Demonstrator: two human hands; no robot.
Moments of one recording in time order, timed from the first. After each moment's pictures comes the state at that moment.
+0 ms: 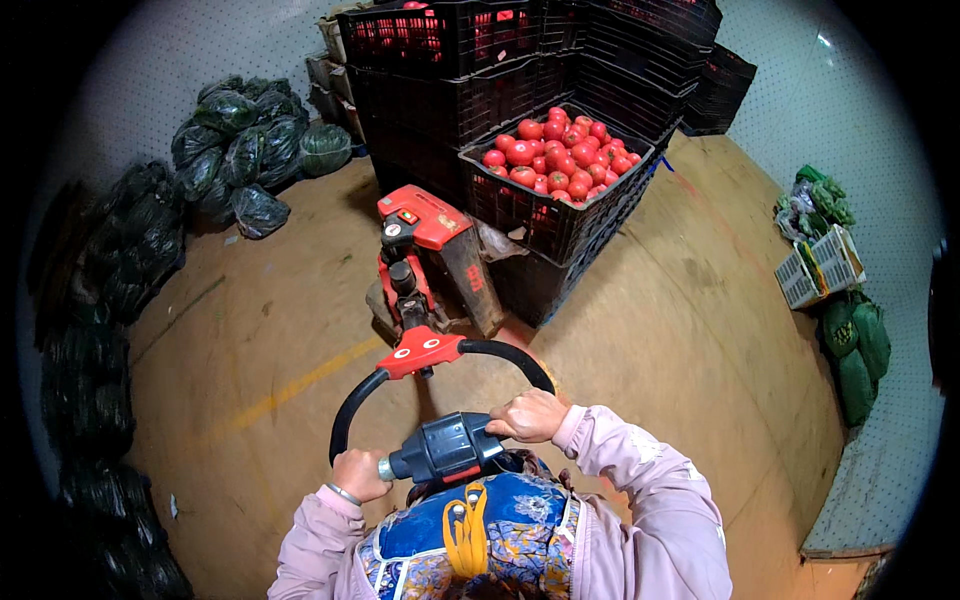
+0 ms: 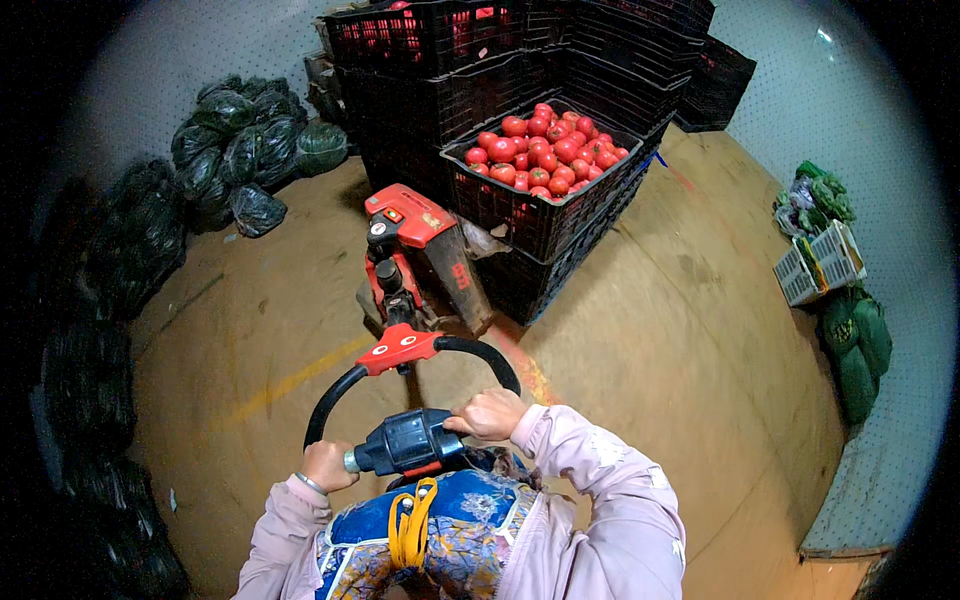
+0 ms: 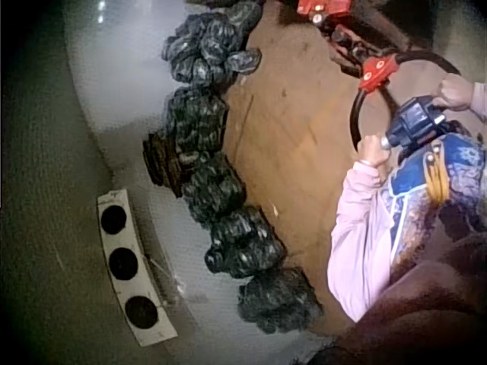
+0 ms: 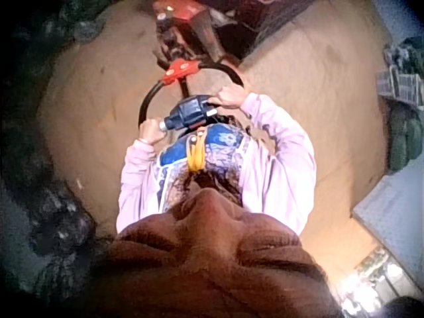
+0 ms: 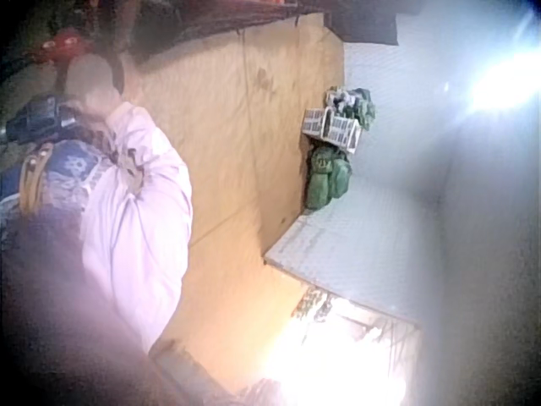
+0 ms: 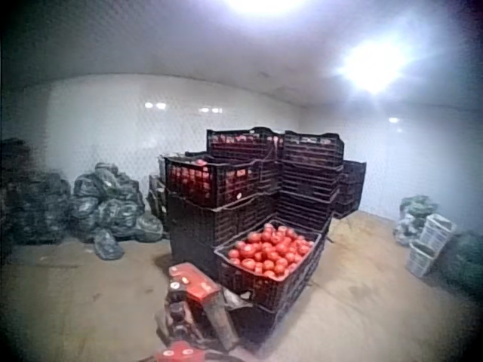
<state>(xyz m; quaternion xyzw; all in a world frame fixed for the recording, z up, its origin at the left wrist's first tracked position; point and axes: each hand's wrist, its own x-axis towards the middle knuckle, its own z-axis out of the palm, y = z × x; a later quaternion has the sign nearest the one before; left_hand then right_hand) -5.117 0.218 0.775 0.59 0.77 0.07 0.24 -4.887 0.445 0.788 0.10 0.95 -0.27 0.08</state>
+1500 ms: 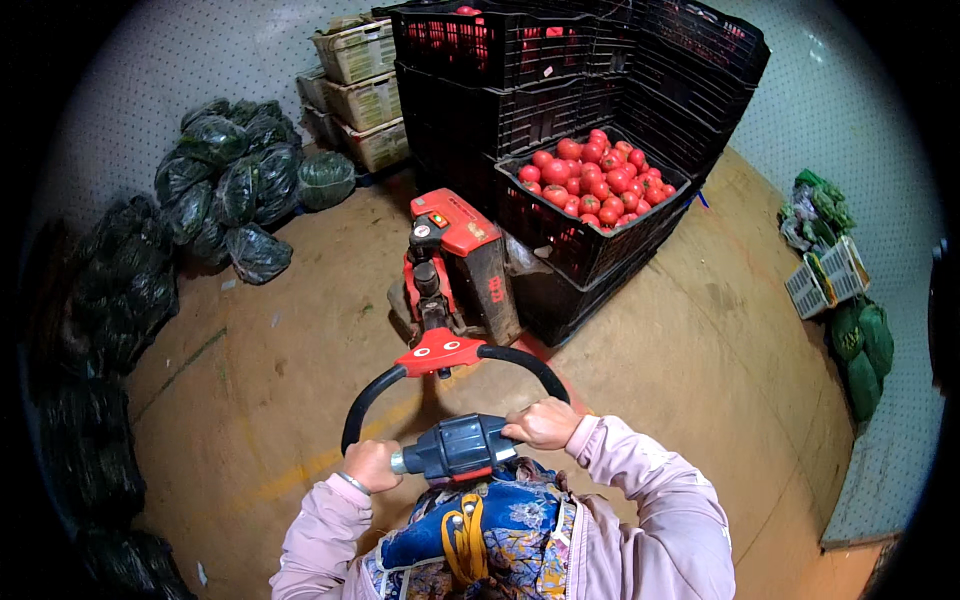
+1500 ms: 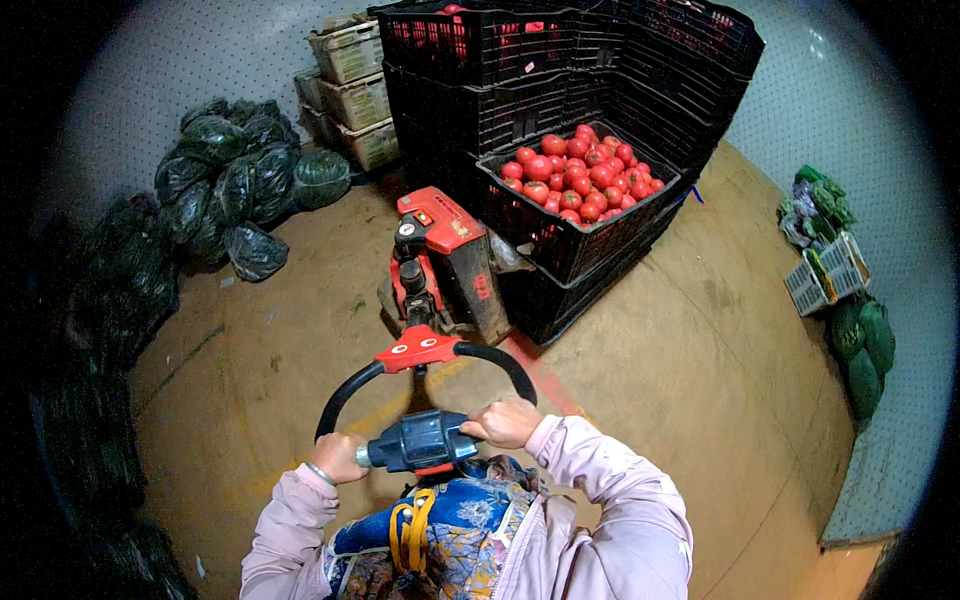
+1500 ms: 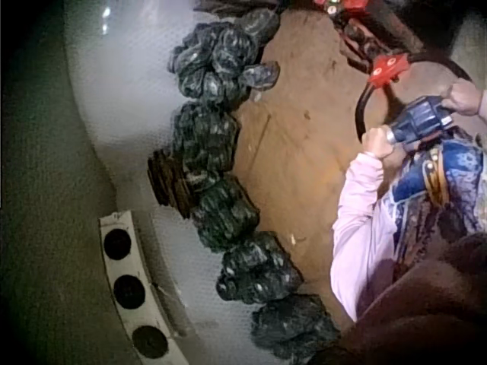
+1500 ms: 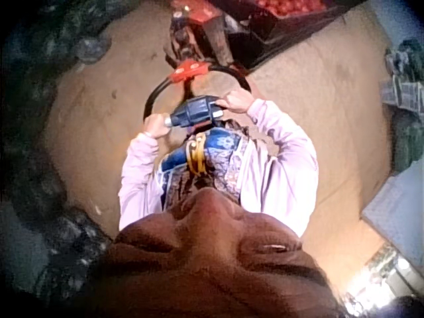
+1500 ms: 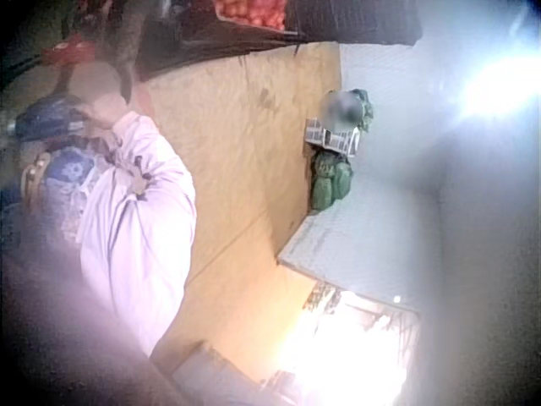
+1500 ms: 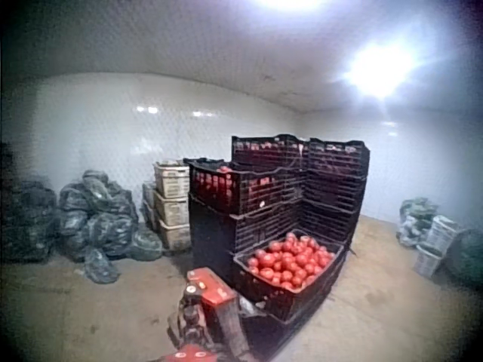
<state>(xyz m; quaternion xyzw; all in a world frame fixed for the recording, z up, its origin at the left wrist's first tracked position) -5.230 0.308 0.784 0.60 0.74 0.04 0.29 -4.983 0.506 0.791 0.16 0.94 -0.28 0.11</state>
